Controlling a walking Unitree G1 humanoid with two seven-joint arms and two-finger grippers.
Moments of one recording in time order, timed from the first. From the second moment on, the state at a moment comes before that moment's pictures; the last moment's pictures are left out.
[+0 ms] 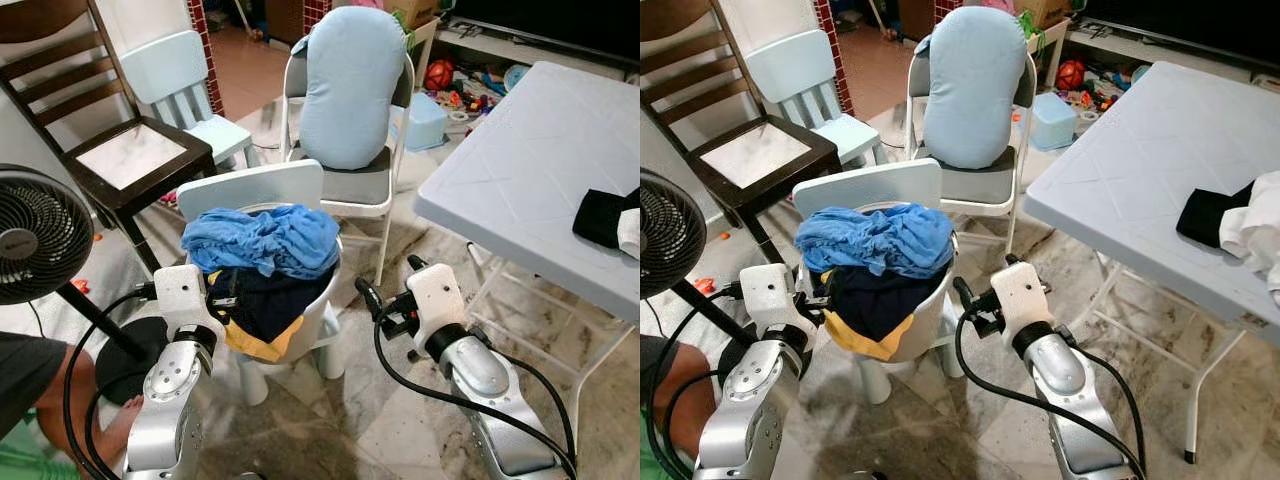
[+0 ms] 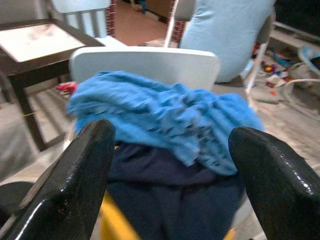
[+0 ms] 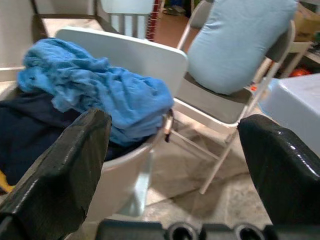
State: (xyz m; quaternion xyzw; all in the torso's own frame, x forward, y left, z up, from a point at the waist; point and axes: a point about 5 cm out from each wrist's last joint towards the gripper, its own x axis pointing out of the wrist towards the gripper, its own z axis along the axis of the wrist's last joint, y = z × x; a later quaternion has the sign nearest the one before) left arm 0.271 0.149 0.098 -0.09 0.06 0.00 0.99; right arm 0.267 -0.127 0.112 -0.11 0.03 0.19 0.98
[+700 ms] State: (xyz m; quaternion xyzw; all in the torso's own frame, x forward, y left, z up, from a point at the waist) left arm 0.277 0.152 0.100 -0.09 0.06 -0.01 0.99; right arm 0.267 -0.121 0.116 -0.11 0.02 0.19 0.98
